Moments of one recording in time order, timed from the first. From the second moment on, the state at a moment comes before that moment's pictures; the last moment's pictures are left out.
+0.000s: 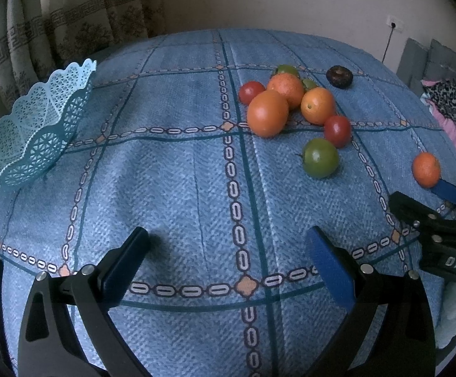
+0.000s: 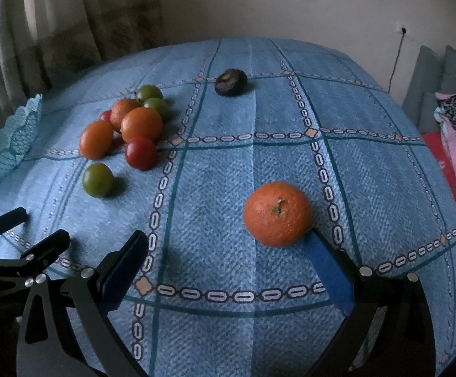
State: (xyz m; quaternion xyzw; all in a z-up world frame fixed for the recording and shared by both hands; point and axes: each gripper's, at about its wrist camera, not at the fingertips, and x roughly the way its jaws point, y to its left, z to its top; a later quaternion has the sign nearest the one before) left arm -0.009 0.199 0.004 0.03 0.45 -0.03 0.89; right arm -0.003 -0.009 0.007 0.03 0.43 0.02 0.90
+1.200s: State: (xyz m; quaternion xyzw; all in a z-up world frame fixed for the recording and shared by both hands) left arm 0.029 0.127 0.012 0.07 0.42 -0.13 0.90; right arm -0.002 -0.054 0.023 0.04 0.40 0.03 0.91
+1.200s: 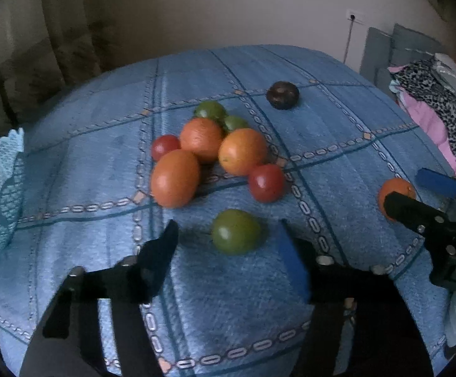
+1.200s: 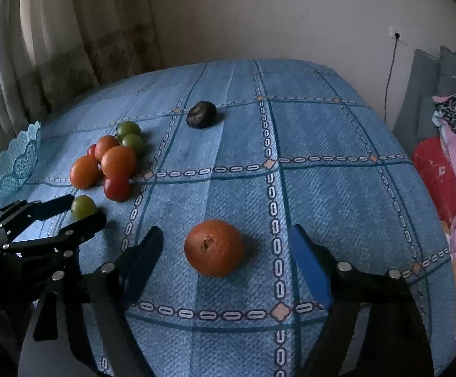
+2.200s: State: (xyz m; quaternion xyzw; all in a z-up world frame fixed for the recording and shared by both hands) left arm 0.003 0.164 0.050 0.04 0.36 -0.11 0.92; right arm -0.013 -0.040 0.037 0.05 0.39 0.06 0.92
